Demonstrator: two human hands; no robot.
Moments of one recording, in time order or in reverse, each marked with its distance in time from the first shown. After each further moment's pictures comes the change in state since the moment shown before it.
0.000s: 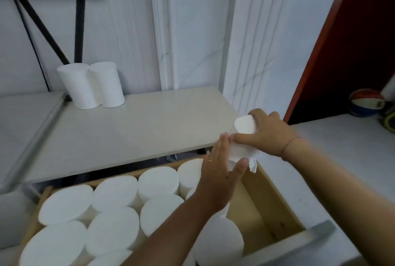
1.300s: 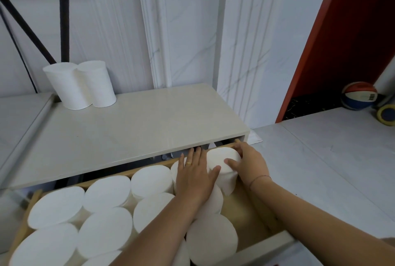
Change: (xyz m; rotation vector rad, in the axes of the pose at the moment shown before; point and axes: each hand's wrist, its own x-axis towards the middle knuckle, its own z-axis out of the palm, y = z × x) left_hand 0.009 -0.054 -0.002 0.759 -0.118 -0.181; right_hand 0.015 0.053 0.124 0.244 0.136 0.045
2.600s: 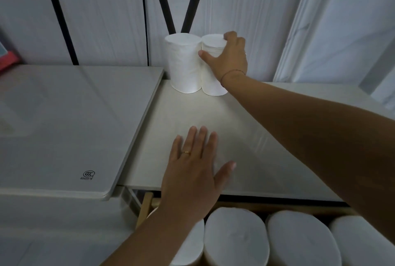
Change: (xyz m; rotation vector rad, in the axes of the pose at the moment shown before) left_hand -0.020 -0.254 -0.094 0.144 0.191 -0.200; right_hand 0.176 -0.401 0.200 0.282 0.106 -0.453
